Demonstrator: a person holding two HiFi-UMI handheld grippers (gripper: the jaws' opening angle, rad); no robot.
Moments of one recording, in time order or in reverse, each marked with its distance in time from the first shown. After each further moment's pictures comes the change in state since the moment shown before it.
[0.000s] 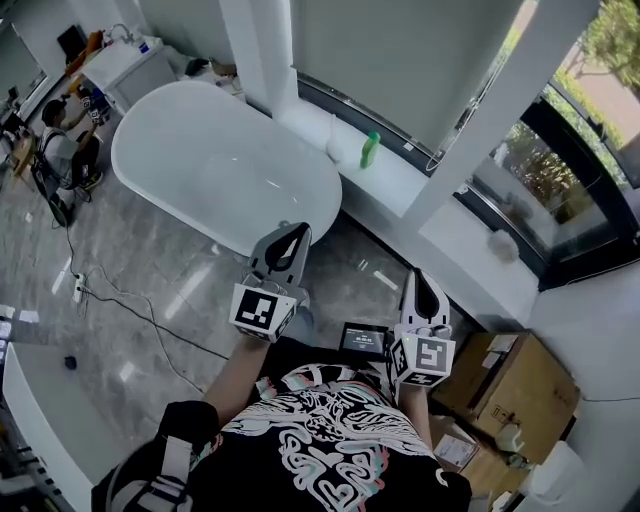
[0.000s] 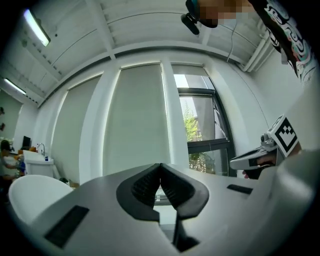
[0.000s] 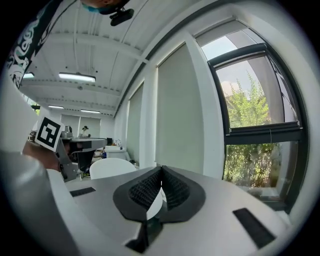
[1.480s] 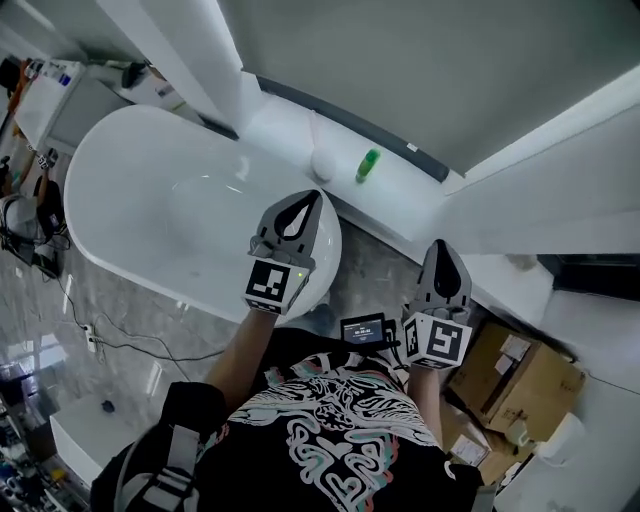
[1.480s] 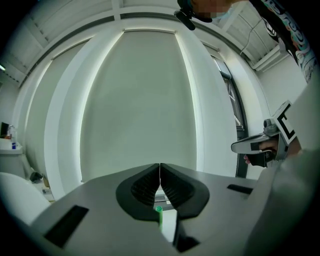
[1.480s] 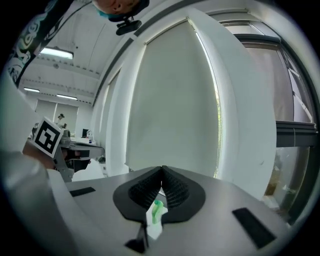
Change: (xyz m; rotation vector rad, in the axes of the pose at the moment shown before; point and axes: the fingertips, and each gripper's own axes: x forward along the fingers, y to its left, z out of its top) left arm 0.352 0.207 -0.074 -0.043 0.116 -0.173; right arm 0.354 -0.089 0.043 -0.023 0.050 -0.240
